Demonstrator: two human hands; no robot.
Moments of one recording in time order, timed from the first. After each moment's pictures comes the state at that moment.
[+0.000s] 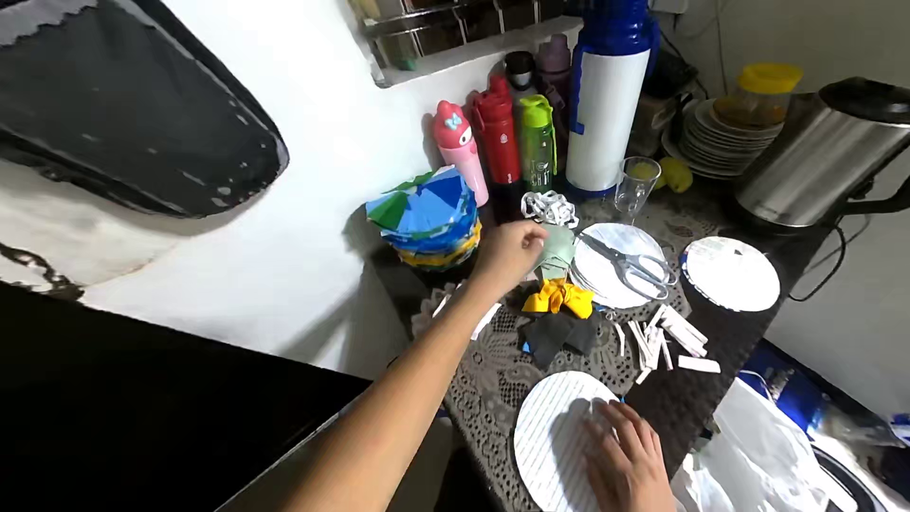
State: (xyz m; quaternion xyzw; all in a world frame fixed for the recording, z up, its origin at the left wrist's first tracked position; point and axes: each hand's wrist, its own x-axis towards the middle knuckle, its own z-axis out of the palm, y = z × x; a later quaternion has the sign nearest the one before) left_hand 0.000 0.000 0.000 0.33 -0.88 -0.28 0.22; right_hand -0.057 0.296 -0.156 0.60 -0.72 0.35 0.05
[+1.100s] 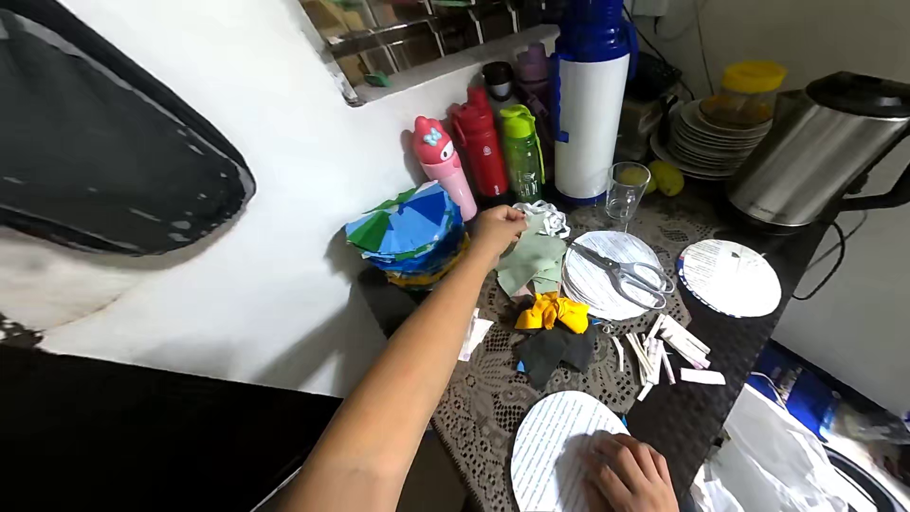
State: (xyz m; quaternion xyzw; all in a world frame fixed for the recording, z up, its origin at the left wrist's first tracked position) left_hand -0.051 -0.086 -0.029 0.41 -0.73 -0.47 0.27; right_hand -0.053 0.296 -0.153 0.61 -0.73 0.31 0.06
